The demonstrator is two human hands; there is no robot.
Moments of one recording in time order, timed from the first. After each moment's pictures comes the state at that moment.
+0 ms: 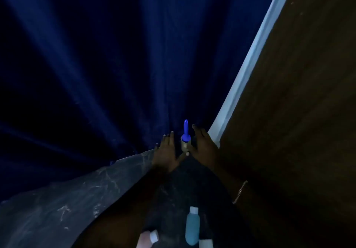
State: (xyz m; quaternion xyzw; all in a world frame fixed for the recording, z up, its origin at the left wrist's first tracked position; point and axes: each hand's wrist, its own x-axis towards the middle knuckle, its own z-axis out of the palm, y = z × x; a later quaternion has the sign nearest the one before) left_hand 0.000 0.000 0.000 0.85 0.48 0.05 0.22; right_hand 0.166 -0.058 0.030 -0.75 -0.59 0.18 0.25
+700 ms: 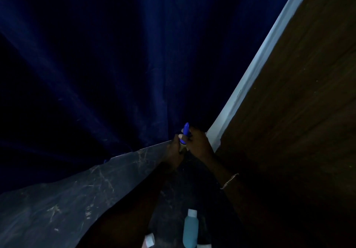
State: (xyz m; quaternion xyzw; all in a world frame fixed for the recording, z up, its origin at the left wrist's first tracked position) left_hand 0.039 0.010 -0.029 0.73 0.46 0.19 0.47; right_hand 0.161 -0.017 0.010 -0.76 -0.50 0.28 0.29
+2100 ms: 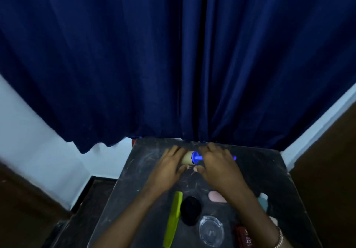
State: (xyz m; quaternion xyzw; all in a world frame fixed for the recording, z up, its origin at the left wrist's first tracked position) left_hand -0.388 -0.242 0.151 0.80 0.52 0.28 0.15; right_hand -0.202 -0.270 0.246 -0.60 -0.80 0.03 0.06
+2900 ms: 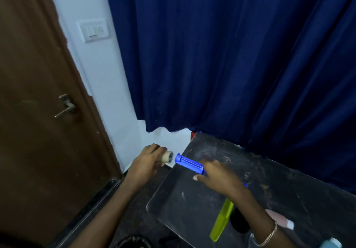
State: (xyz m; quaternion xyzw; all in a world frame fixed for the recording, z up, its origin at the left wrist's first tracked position) left_hand -0.647 -0.391 0.156 0.65 0.73 0.22 0.05; right_hand -0.390 -0.295 0.186 -0.44 -0.89 0.15 0.00
